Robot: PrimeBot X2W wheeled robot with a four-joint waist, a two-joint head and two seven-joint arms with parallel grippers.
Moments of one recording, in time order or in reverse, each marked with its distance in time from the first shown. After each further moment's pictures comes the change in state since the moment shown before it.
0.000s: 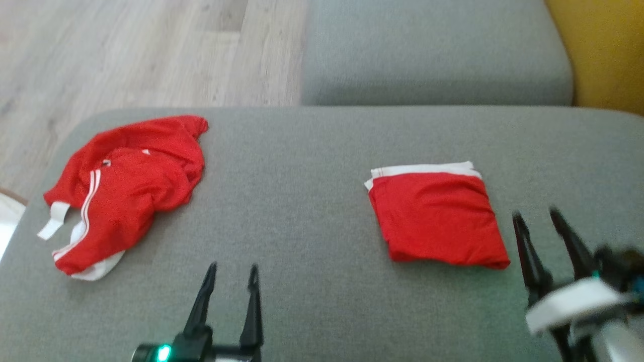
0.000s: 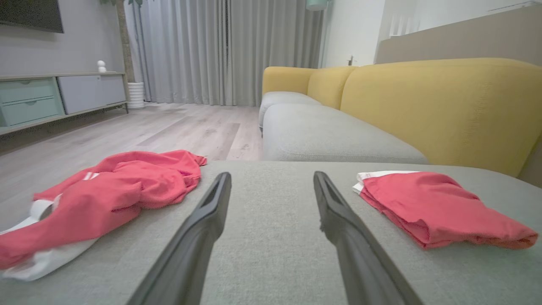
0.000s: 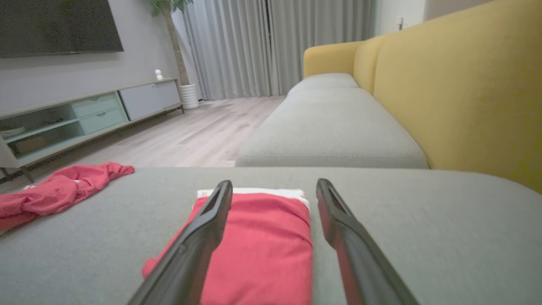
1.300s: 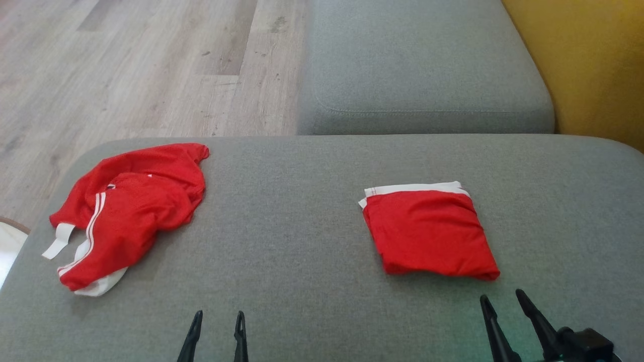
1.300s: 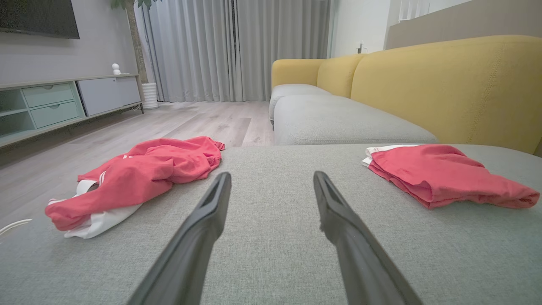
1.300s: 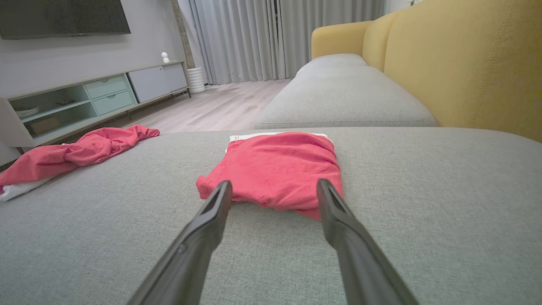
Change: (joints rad) left arm 0.177 0.016 0.049 -0.035 0.064 0.032 0.000; right arm 0.267 0.104 0.021 -0.008 -0.133 0.000 -0.102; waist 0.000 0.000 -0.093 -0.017
